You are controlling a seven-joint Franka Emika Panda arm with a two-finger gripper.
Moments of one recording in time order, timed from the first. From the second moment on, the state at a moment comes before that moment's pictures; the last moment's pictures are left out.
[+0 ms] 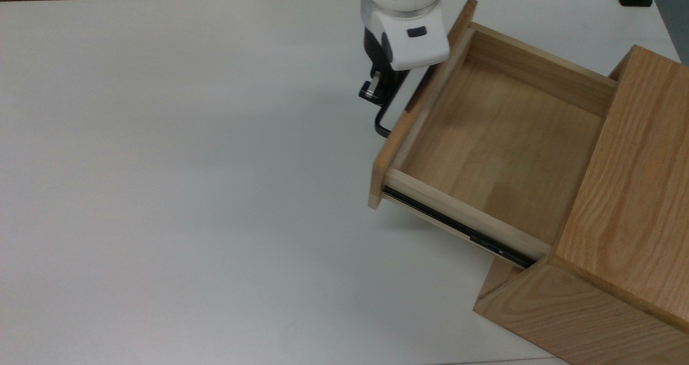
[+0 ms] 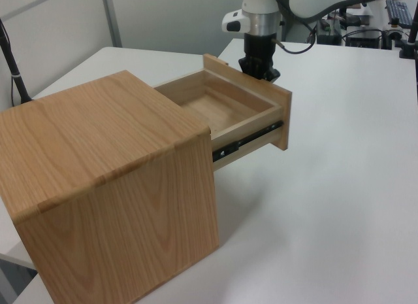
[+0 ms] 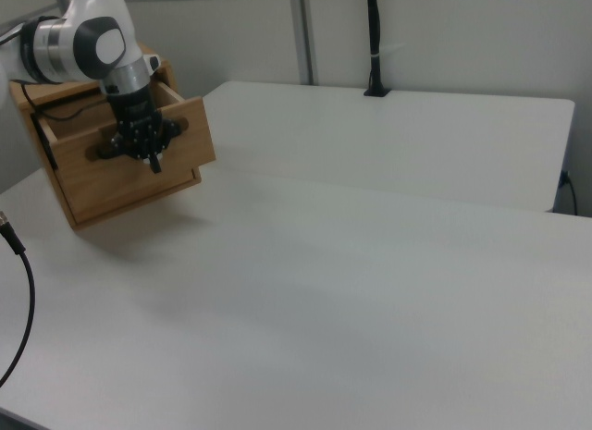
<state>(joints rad) 0.34 0.33 -0.07 -1.41 0.00 1.81 -0.79</state>
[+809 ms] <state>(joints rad) 0.49 0.46 -0.06 -1.37 0.00 2.21 -0.42</state>
